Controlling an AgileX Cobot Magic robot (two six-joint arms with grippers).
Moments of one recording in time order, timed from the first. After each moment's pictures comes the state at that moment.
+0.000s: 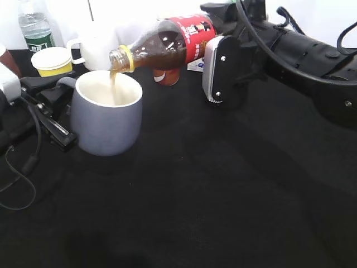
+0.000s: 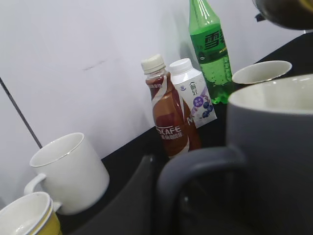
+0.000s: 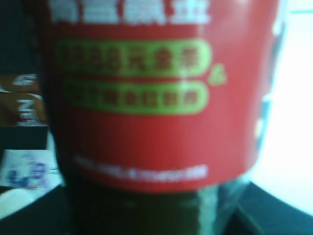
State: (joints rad) left arm -0.36 1.54 -0.32 0.24 -1.14 0.22; right arm 0.51 1.71 -0.84 -0.22 -0.81 -1.37
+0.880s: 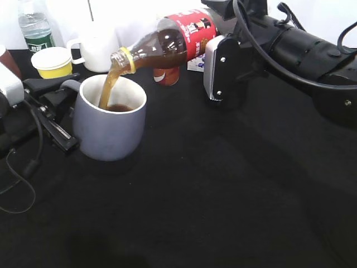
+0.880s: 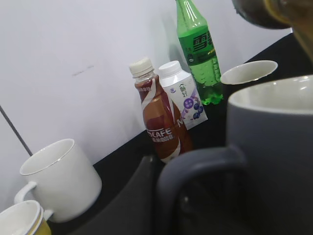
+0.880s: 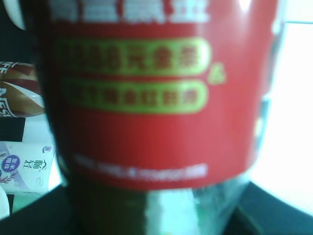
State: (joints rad) left arm -0.36 1.54 -0.32 0.28 -1.15 0.23; right arm 0.51 1.71 -0.84 -0.19 -0.85 -1.46
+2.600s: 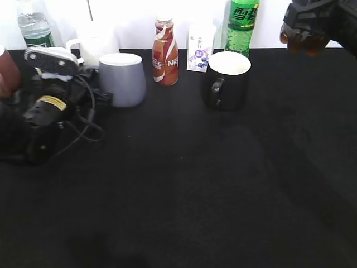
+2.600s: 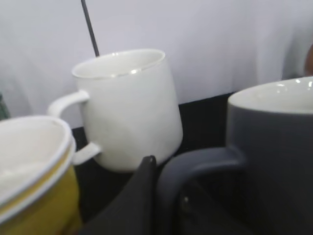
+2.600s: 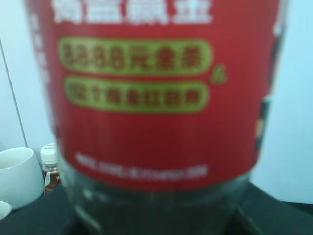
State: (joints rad) left arm -0.36 2.13 -0.86 -0.17 -1.14 0.17; right arm 0.44 1.38 -0.63 0.27 -0.80 -0.15
